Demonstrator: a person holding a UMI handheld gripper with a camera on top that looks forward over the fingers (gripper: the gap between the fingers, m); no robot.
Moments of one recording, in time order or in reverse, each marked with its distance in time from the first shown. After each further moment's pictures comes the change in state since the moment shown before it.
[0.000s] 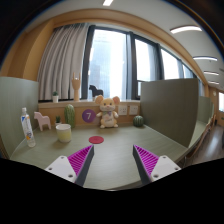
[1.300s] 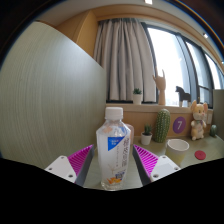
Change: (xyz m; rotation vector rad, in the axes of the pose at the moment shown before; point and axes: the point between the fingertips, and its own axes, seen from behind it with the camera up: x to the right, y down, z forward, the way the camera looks) arm -0.490 -0.011 0.105 0.061 -0.492 -0.061
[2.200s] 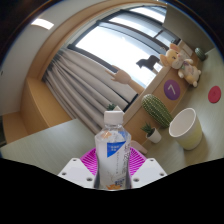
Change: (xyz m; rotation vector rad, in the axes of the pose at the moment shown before) arm 0.073 -0.075 0.042 0.204 -0.087 0.852
